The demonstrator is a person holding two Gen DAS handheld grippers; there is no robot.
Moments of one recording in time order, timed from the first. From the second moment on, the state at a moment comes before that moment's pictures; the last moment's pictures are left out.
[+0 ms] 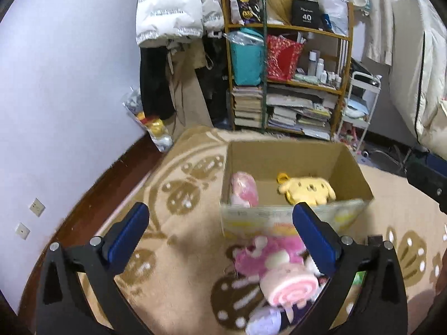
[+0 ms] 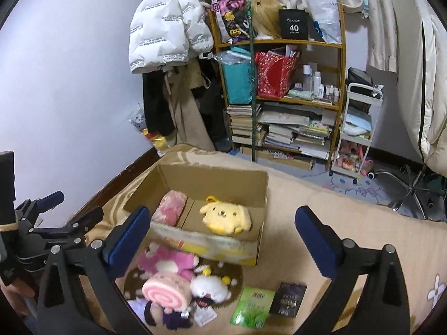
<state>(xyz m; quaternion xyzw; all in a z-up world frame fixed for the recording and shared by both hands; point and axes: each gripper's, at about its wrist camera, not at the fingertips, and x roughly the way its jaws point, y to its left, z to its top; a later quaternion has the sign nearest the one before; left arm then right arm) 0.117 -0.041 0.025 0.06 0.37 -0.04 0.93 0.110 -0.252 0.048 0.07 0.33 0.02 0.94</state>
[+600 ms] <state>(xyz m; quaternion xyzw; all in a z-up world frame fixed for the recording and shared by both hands) 0.073 -0.039 -0.020 0.04 0.43 -0.05 0.90 0.068 -0.264 -0.005 0.14 0.40 0.00 0.91</state>
